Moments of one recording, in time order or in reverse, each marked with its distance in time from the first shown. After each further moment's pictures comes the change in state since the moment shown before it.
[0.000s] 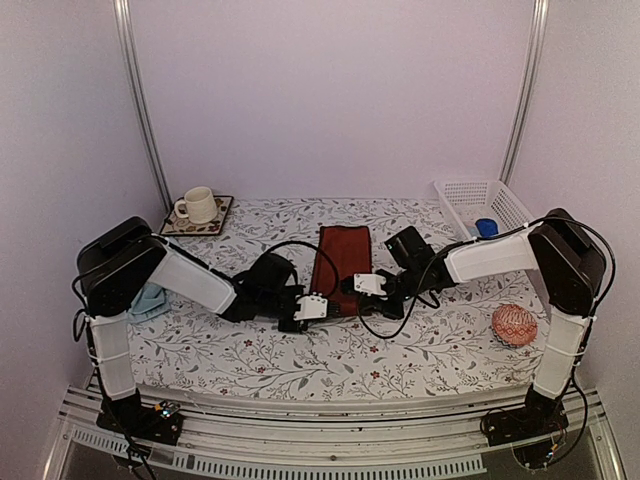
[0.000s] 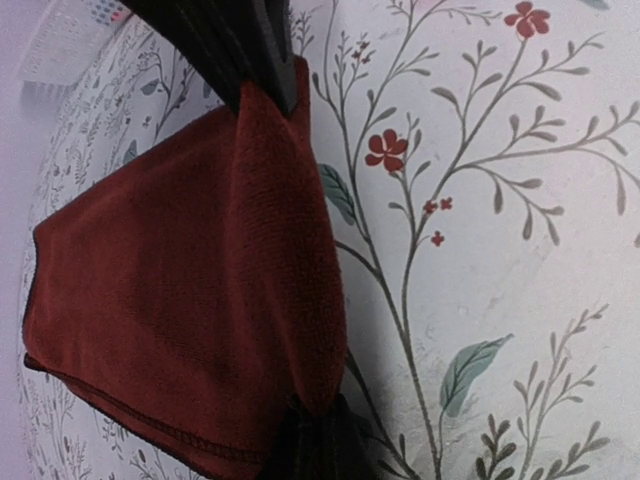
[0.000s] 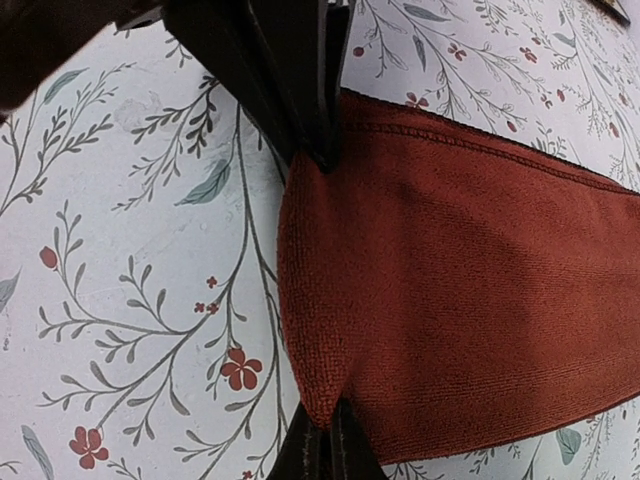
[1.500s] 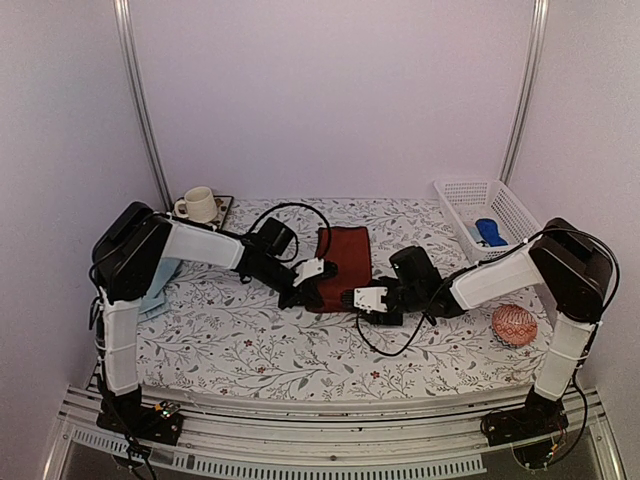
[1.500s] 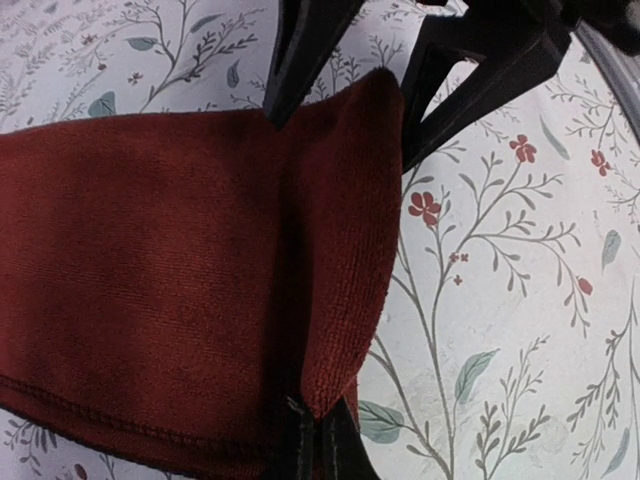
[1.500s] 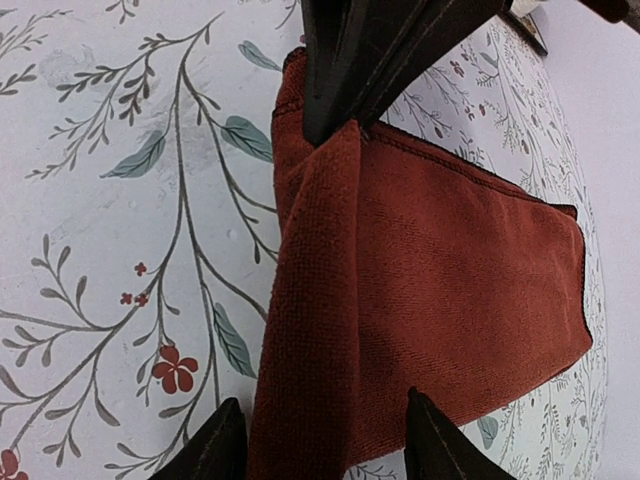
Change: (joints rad) left arm 0.160 0.132 0.392 -0.531 0.407 -0.203; right arm 0.077 -0.052 -0.221 0.399 0.247 -0.071
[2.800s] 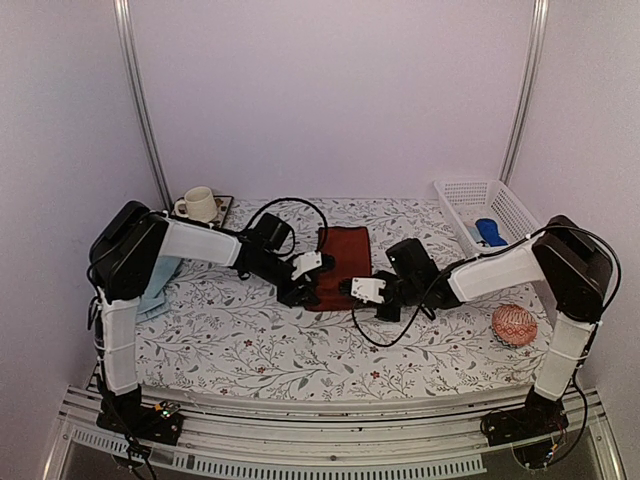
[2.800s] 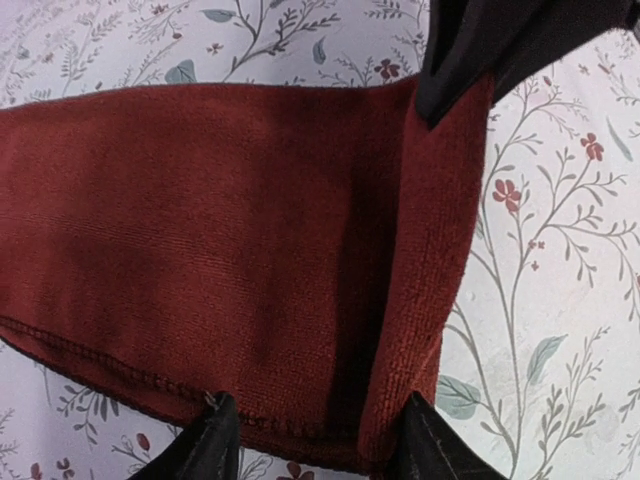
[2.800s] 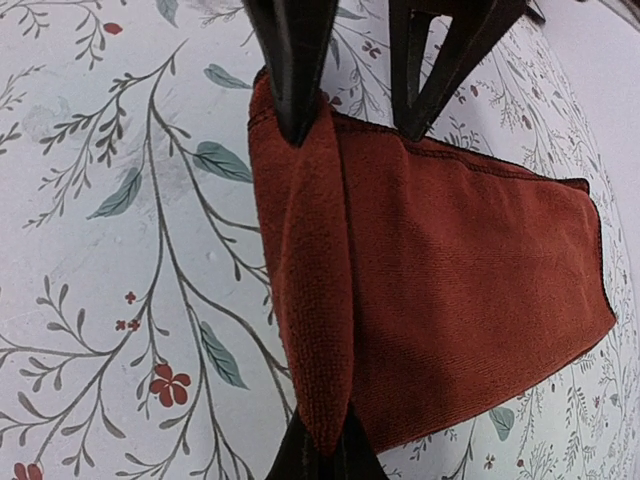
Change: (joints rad) left arm 0.021 -0.008 0.005 0.035 -0.109 -0.024; right arm -0.011 0.000 0.064 -0.098 -0.005 0.111
